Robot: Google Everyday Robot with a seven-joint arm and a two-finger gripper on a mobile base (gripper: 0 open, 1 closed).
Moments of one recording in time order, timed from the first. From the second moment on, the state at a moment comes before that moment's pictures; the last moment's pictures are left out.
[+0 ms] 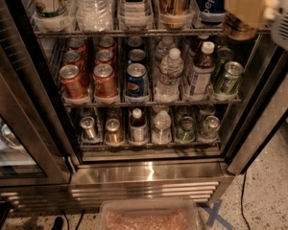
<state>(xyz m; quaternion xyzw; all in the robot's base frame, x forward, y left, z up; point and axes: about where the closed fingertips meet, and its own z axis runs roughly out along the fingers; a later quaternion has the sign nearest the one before) 0.518 -0.206 1.114 -0.10 0.71 0.02 0.70</state>
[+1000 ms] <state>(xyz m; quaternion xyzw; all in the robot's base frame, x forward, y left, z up) 0.560 -0.205 1.152 -0.24 0.72 0.12 0.65</state>
